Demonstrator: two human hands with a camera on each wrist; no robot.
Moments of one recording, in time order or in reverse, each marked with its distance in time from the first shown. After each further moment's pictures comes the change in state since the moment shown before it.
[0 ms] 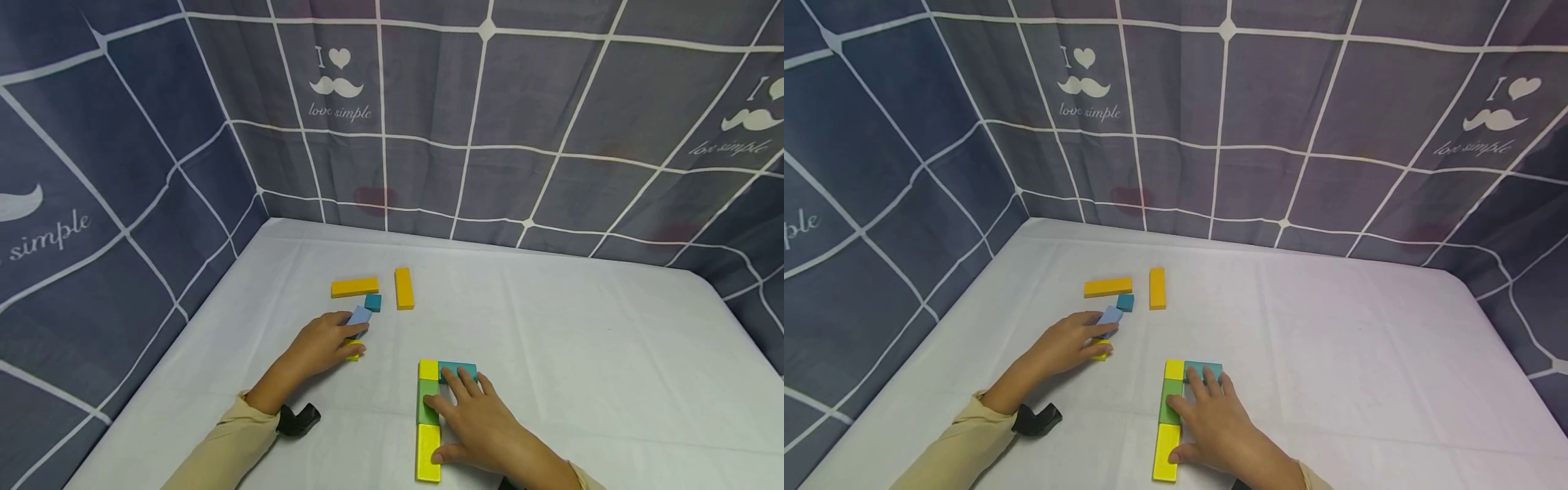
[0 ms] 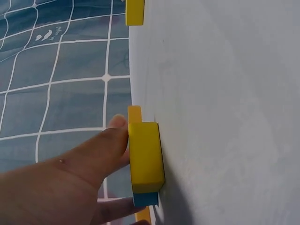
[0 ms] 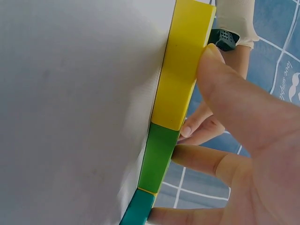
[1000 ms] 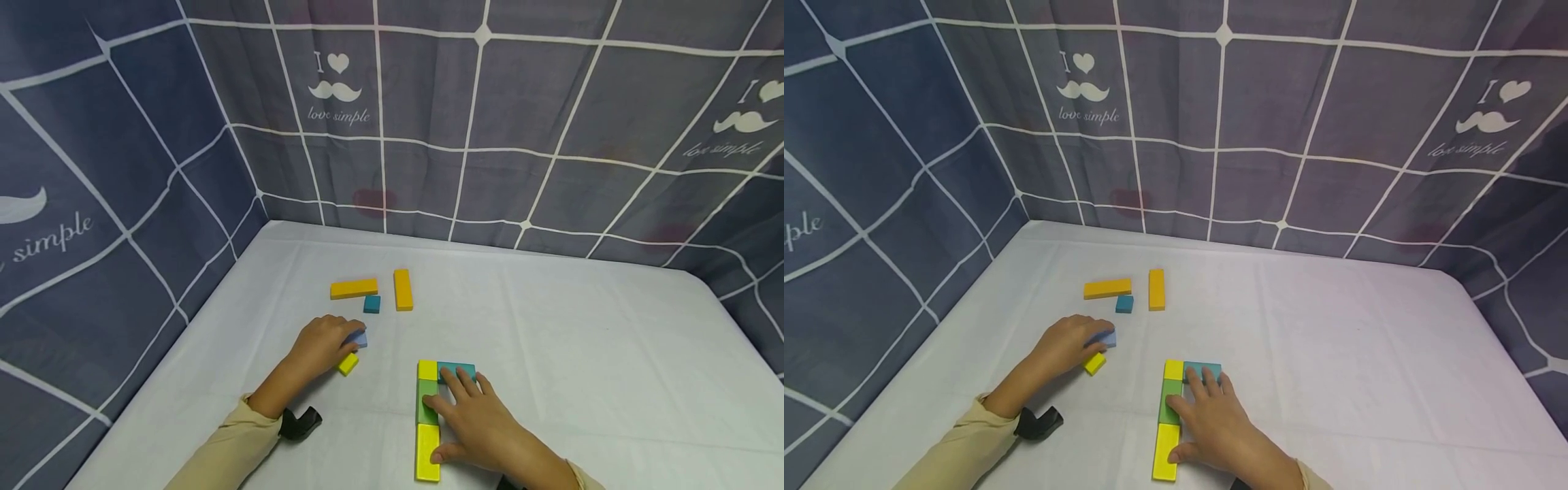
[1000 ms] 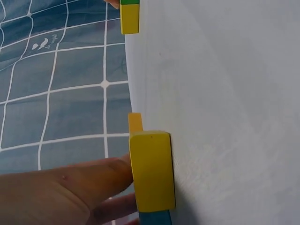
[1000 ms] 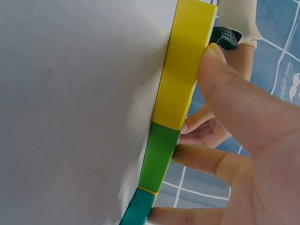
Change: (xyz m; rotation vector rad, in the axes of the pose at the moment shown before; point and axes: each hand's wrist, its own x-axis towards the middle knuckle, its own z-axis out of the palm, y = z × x) left_hand 0.002 0.010 -0.001 0.003 0.060 -0.047; right_hand -0.001 0.001 0.002 -0.001 0.022 -0.005
